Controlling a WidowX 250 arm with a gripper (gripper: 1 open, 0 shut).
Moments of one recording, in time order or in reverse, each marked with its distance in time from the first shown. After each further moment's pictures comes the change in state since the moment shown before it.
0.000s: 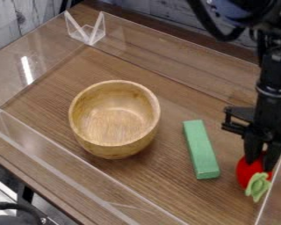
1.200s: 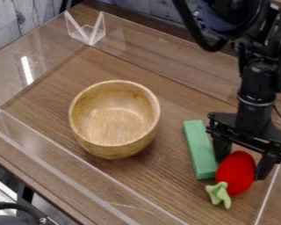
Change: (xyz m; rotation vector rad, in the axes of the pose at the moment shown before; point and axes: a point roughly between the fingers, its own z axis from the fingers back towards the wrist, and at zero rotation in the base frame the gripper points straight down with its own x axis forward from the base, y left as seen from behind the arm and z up) arm 0.000 0.020 -0.013 0.034 -0.001 -0.020
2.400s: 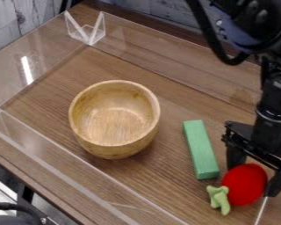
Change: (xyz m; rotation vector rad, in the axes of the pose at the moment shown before) arm -0.009 -0.019 -0.005 0.024 0.009 -0.125
